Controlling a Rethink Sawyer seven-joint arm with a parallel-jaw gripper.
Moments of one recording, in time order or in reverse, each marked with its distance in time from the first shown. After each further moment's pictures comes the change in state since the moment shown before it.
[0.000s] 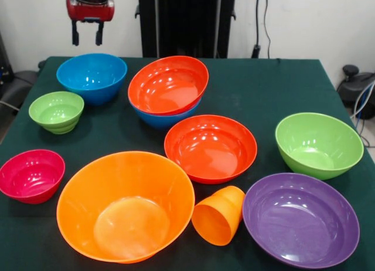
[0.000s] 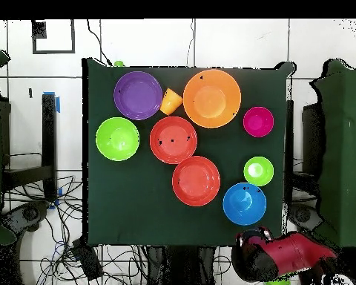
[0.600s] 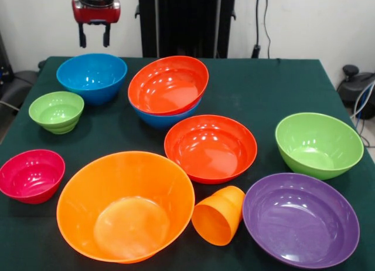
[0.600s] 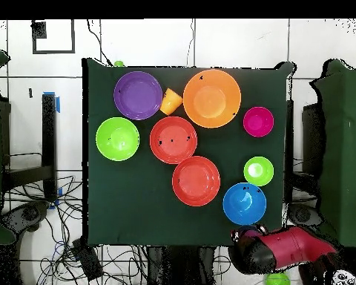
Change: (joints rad) arm -0.078 -0.005 0.132 0.026 0.073 0.081 0.000
